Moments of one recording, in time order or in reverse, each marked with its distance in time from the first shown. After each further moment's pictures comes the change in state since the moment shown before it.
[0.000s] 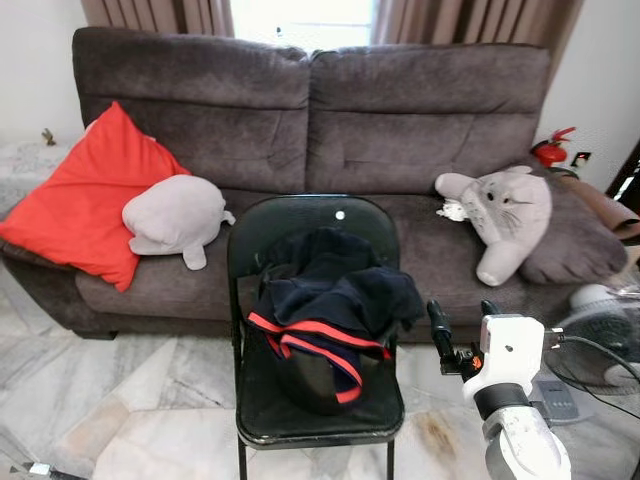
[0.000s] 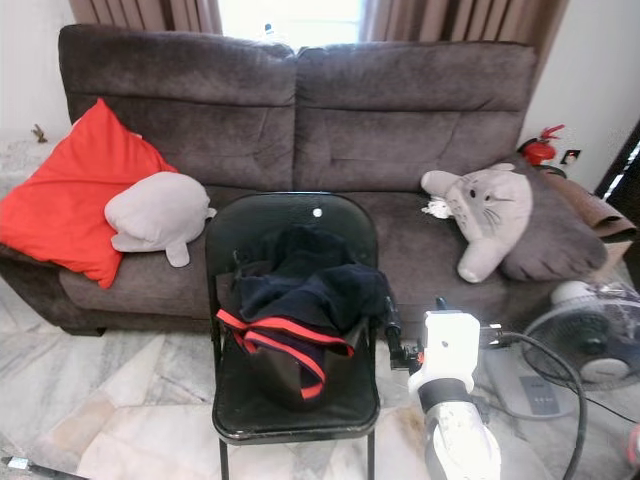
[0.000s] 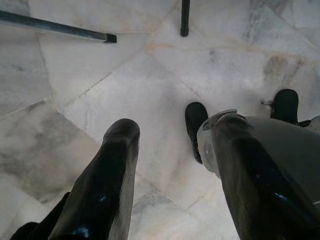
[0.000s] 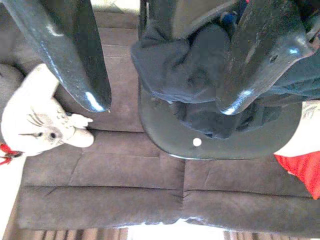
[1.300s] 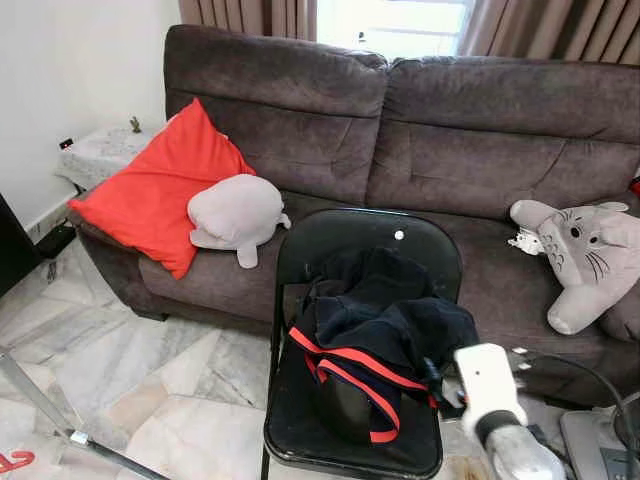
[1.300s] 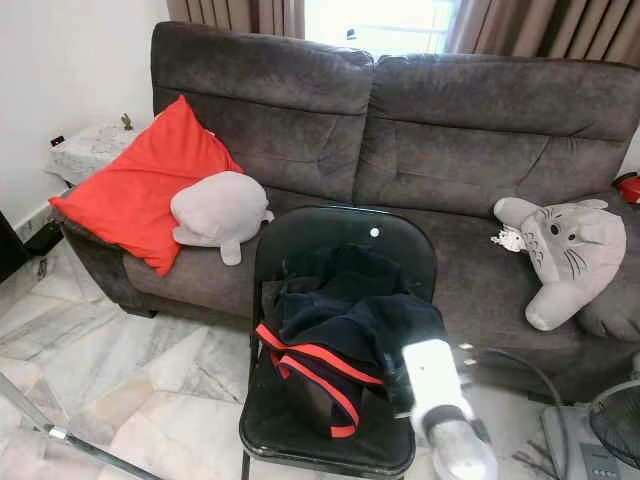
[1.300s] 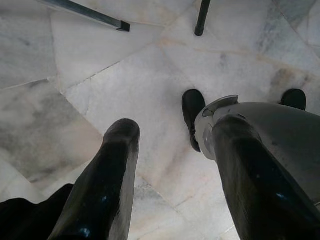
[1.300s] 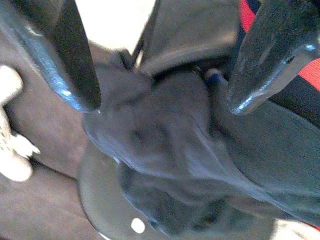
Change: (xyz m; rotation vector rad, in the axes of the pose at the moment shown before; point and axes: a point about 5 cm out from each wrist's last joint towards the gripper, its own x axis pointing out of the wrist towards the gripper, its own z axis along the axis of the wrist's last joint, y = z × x) left arm 0.000 0.003 0.005 0.051 0.019 -0.021; right arm -0.007 -0.009 -0.042 -0.249 0.330 0.062
